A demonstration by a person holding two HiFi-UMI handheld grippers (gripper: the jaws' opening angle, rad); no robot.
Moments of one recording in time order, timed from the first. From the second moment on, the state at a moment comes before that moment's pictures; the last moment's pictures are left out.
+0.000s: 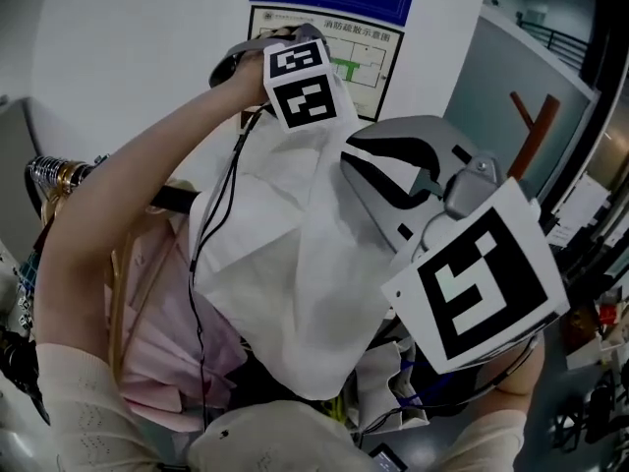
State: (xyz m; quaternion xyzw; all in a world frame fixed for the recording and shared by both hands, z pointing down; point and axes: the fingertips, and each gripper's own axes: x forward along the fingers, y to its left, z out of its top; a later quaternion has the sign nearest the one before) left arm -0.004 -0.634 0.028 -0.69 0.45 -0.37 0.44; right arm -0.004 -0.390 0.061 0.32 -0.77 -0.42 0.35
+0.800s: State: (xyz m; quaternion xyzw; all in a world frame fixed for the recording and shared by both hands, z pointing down) left arm -0.034 -0.578 0.043 -0.74 0.31 -0.46 0.38; right arm -0.007 -0.377 0.090 0.31 -0.78 -0.37 0.39
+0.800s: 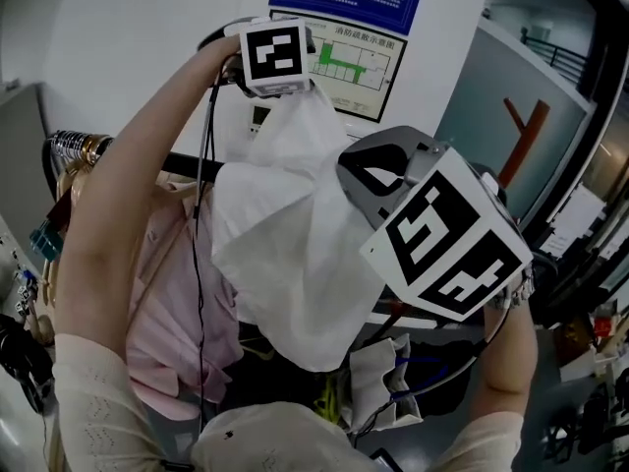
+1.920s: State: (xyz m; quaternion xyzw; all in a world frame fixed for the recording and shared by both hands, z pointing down) left arm -0.034 -0.317 0.118 -0.71 0.30 -0.38 0.52; right arm 0.009 -0.382 0.081 0.44 -0.74 -0.34 0.37
